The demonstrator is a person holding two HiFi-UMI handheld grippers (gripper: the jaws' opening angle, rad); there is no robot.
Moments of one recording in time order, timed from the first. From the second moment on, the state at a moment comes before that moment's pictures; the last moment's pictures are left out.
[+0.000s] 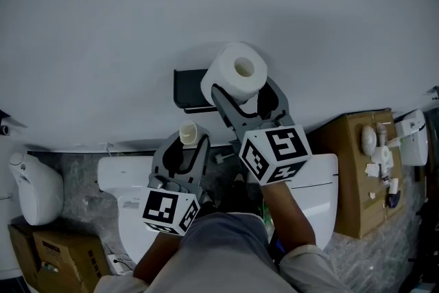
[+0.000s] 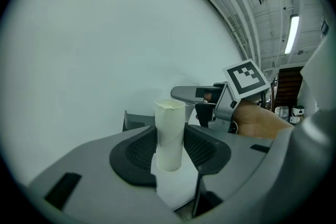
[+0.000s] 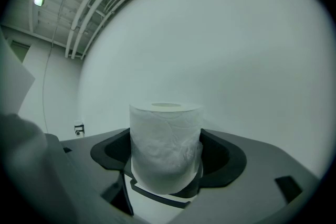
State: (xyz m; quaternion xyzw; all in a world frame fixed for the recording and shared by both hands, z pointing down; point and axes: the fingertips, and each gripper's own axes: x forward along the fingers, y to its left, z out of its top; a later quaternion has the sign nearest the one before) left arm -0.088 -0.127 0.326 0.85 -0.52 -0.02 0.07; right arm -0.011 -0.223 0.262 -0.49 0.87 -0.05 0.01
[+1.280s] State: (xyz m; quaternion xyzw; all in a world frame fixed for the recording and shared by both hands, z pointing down) left arm -0.029 -0.118 0.333 0.88 -0.46 0.00 0.08; right arm 0.101 -0.201 0.294 -0.55 0.81 -0.17 0.11
